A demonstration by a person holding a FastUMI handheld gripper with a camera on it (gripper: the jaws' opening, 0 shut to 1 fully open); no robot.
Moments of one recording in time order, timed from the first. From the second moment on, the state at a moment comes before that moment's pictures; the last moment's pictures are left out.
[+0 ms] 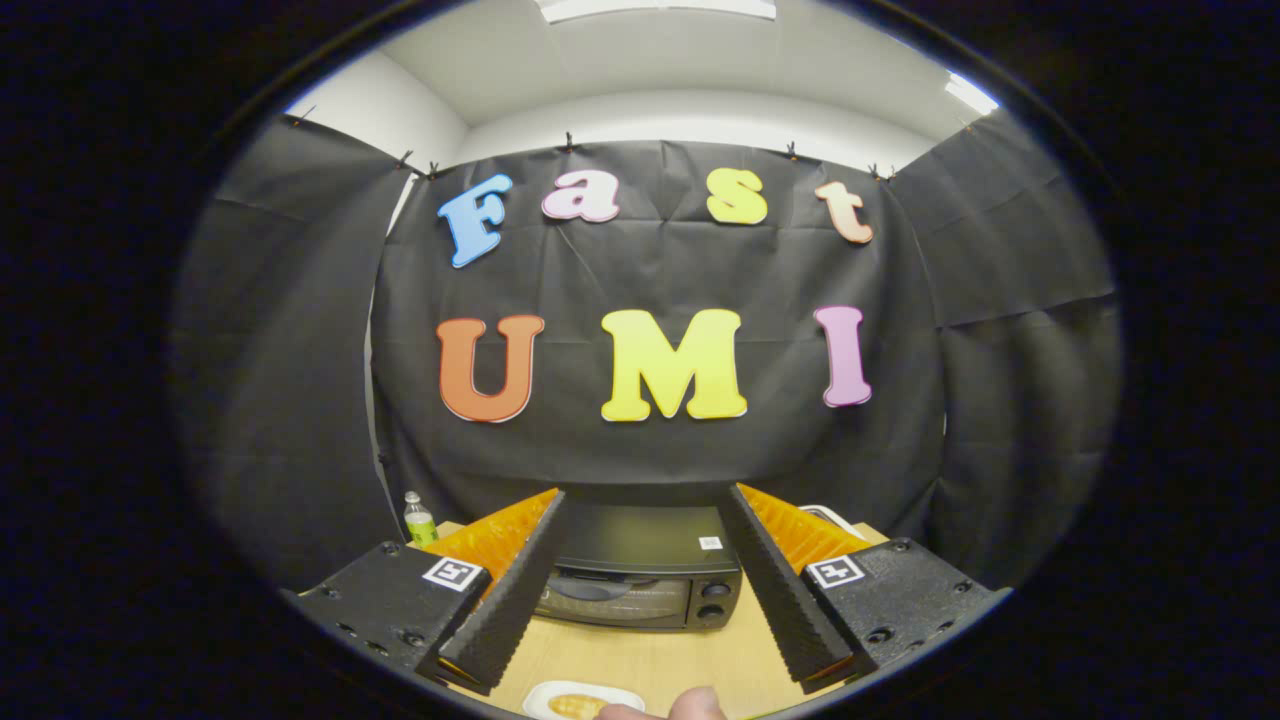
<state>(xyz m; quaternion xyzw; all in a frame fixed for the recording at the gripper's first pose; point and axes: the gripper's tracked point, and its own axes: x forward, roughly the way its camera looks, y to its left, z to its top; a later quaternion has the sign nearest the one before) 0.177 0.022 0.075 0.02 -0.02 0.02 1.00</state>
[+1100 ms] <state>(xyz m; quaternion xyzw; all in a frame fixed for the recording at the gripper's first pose) 0.343 0.097 -0.100 0.01 0.10 0.01 1.00</state>
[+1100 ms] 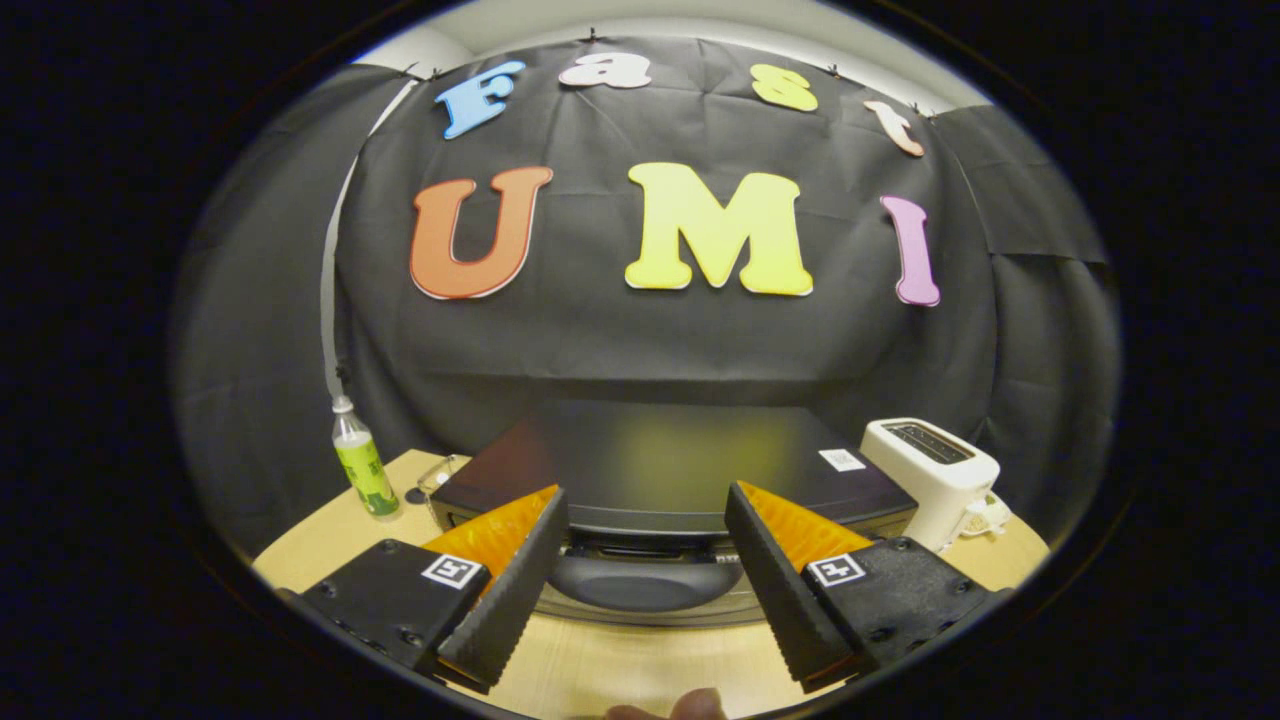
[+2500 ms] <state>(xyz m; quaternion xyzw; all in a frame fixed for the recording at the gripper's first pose) 0.255 0.095 -0.164 0.00 0.19 0.03 0.98</state>
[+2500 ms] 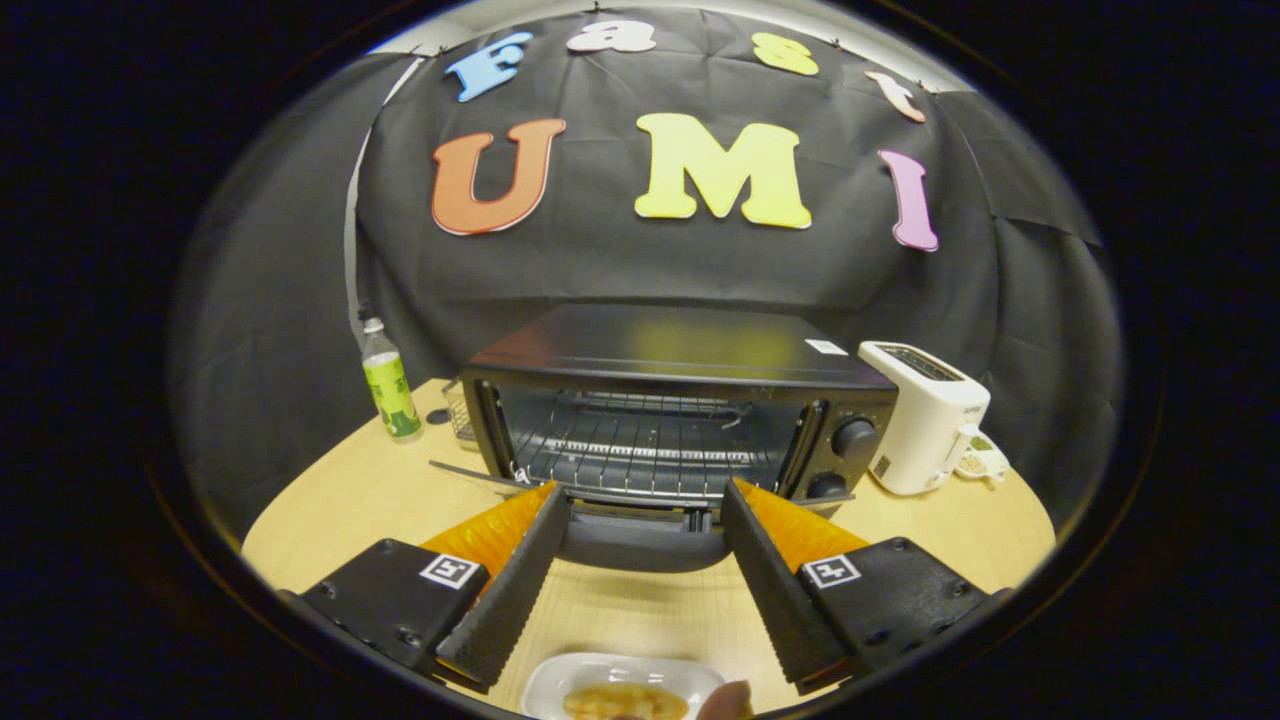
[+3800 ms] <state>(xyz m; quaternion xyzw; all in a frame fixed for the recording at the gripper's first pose) 0.195 0.096 -0.221 0.03 0.31 0.07 0.95</state>
